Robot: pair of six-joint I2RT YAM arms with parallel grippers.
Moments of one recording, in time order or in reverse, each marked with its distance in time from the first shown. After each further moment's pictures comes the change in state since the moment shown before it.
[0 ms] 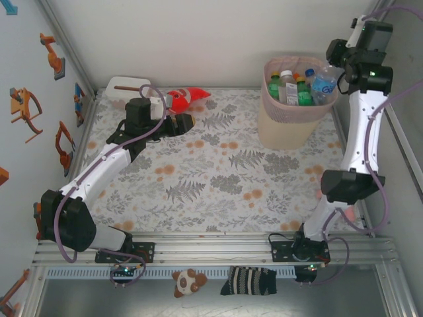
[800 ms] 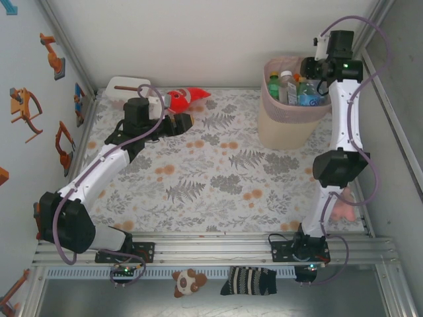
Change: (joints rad) left arm 0.006 -0.017 0.000 -0.008 -0.001 0.000; right arm 0.079 0.203 0.055 -0.129 -0.034 -0.154
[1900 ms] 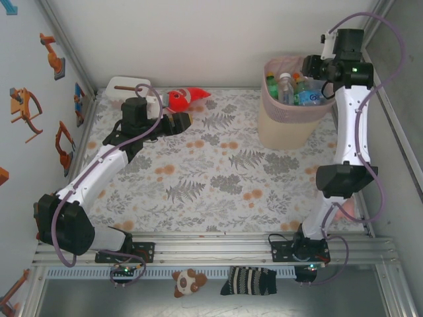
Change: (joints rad) left arm 0.008 -0.013 0.000 -0.004 -0.011 0.003; right arm 0.012 -0.182 -0.095 -0.038 0.037 0.064
